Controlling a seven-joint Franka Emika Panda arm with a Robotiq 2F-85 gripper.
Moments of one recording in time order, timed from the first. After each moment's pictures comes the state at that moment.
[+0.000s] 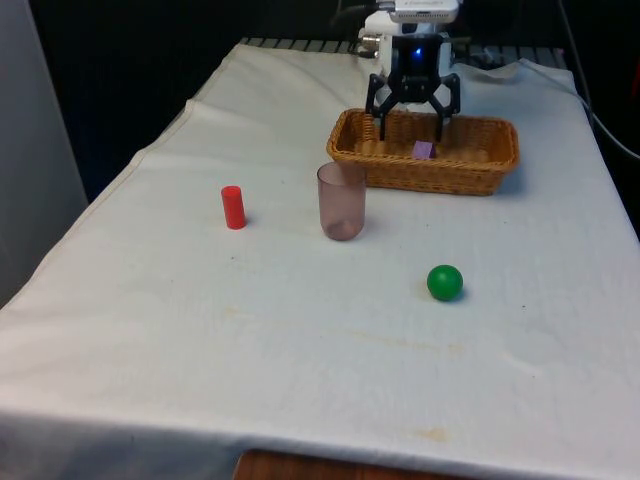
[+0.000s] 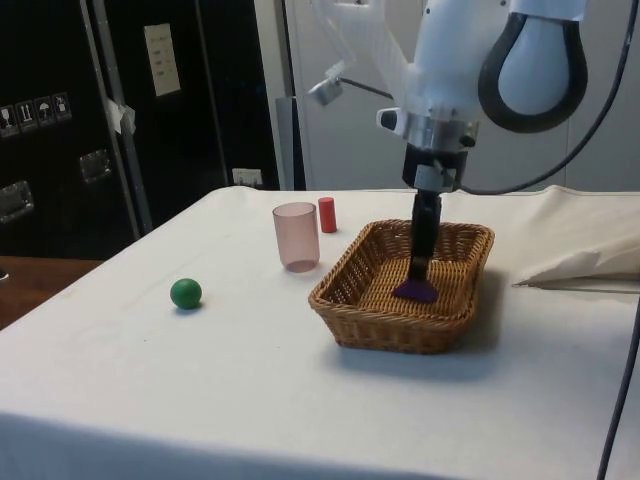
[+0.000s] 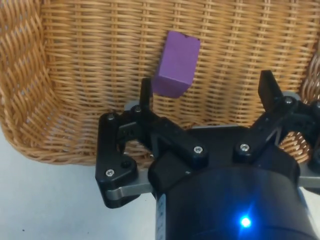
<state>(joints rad) 0.25 0.02 -0.20 -2.95 0.04 3.17 -0.16</state>
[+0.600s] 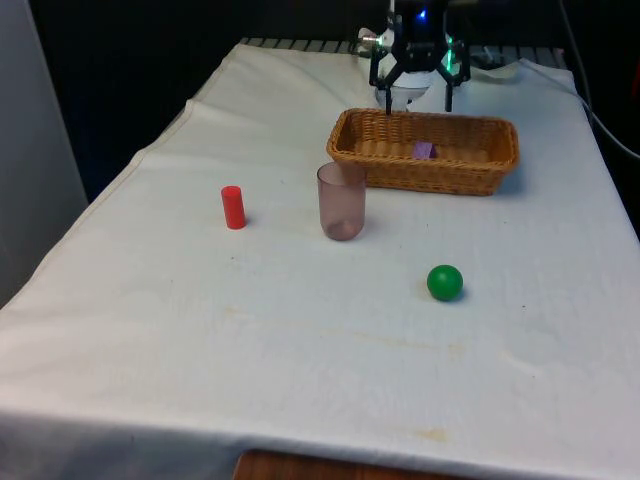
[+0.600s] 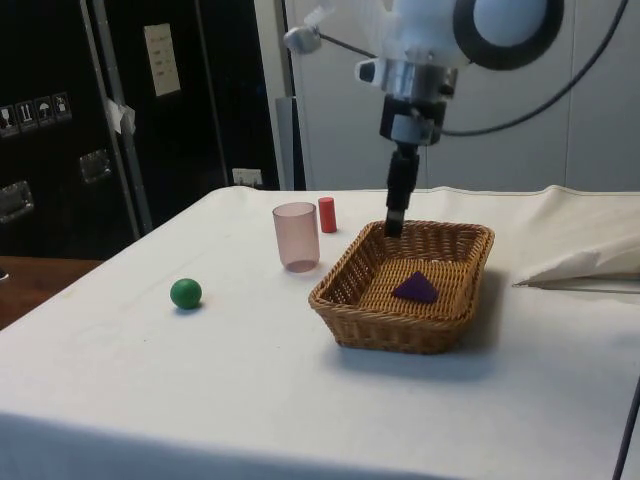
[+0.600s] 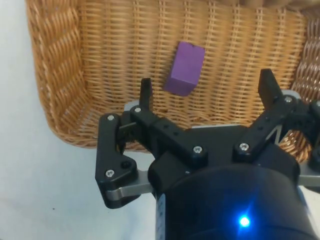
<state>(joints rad) 0.25 -0.18 -0.22 -2.90 0.04 2.93 -0.17</state>
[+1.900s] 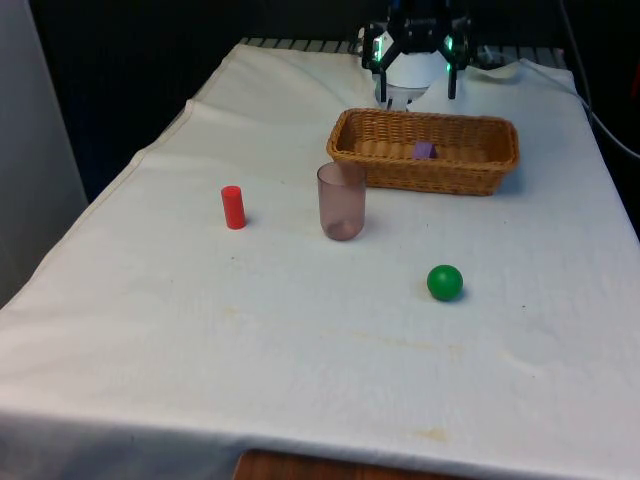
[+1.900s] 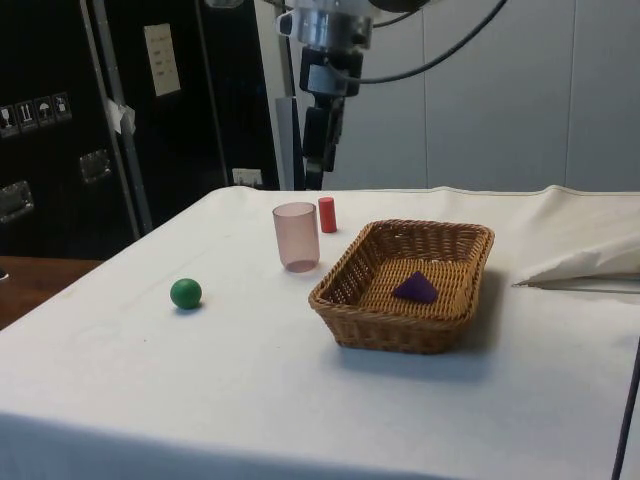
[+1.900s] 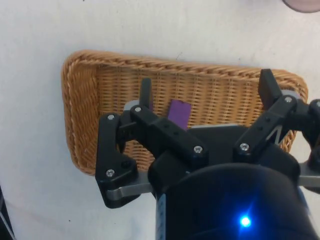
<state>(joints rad) 0.25 -0.09 -0.22 -2.56 0.04 2.67 -0.16</state>
